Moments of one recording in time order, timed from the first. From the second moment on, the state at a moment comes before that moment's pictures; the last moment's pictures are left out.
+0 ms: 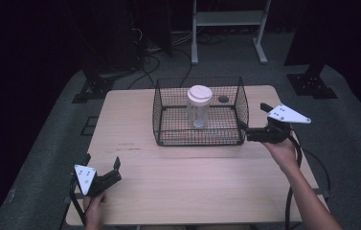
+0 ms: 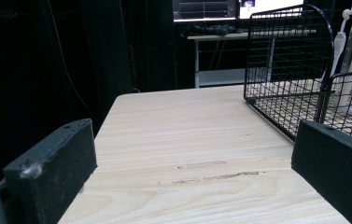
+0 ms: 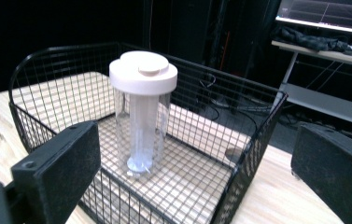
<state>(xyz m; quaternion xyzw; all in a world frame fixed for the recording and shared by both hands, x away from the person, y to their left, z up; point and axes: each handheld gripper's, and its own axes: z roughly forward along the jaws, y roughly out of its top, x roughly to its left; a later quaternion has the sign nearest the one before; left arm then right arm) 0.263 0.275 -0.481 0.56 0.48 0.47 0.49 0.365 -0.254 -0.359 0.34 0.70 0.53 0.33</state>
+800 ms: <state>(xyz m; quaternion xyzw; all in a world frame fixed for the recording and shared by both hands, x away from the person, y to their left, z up) 0.263 0.274 -0.481 0.56 0.48 0.47 0.49 0.344 -0.282 -0.392 0.36 0.70 0.52 0.32</state>
